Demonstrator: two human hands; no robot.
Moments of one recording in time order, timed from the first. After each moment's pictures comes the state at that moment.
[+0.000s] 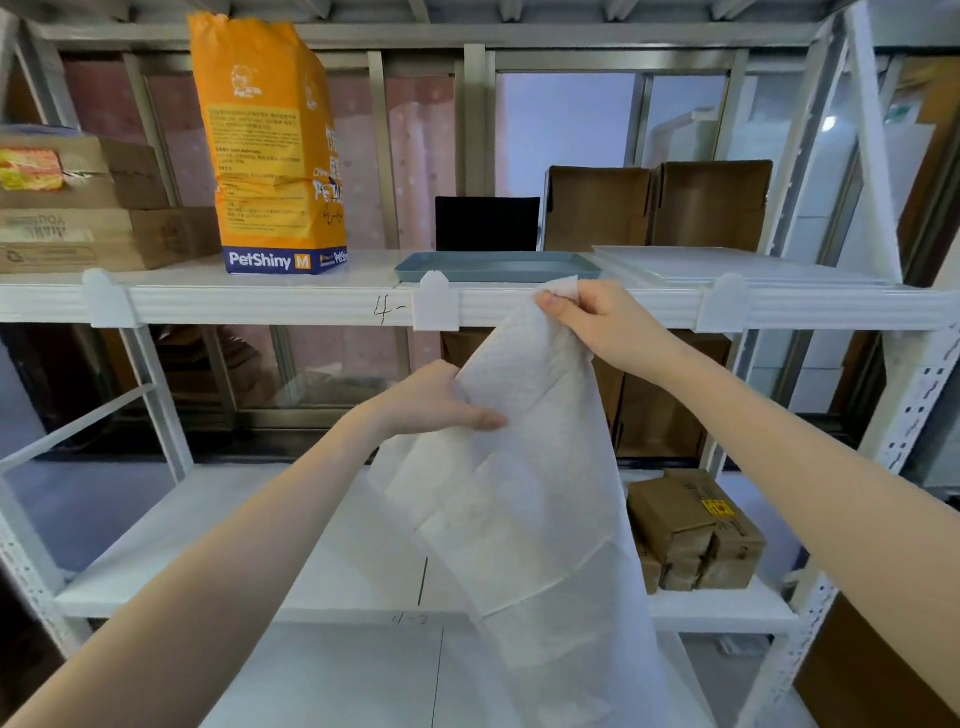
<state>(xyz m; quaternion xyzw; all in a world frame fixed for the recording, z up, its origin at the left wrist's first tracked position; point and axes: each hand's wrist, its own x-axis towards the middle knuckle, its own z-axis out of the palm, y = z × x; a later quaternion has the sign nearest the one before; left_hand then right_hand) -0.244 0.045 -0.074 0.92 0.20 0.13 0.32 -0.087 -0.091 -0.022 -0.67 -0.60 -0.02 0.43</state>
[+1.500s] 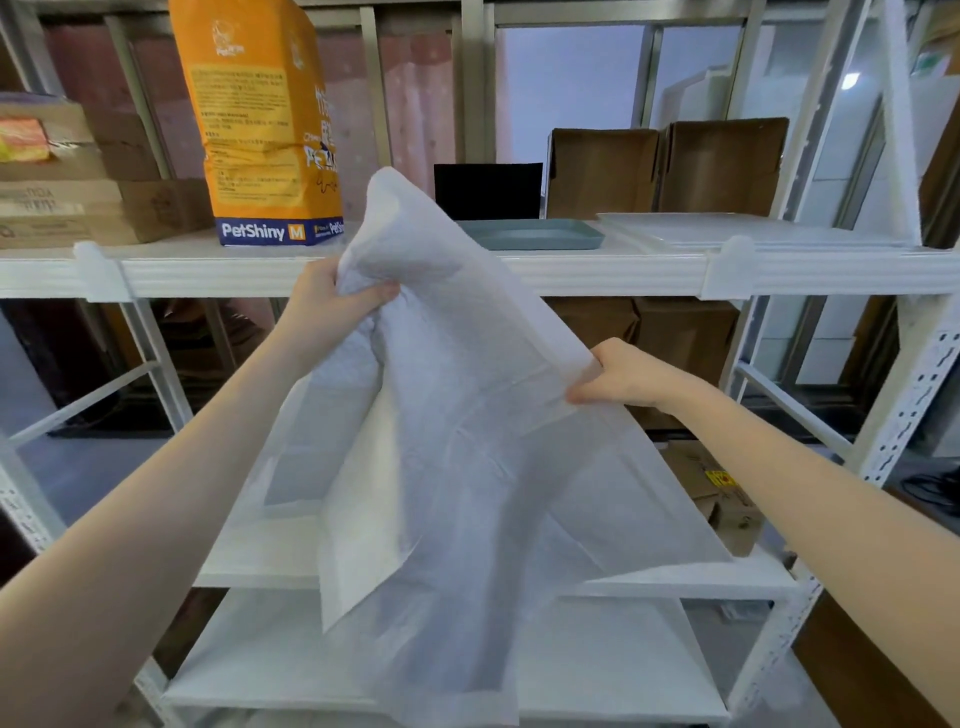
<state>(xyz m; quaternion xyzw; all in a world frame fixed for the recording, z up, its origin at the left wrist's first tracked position) -0.291 0.077 -0.042 0.77 0.27 0.47 0.34 -0.049 -0.095 -0.088 -0.80 -0.50 0.17 0.28</state>
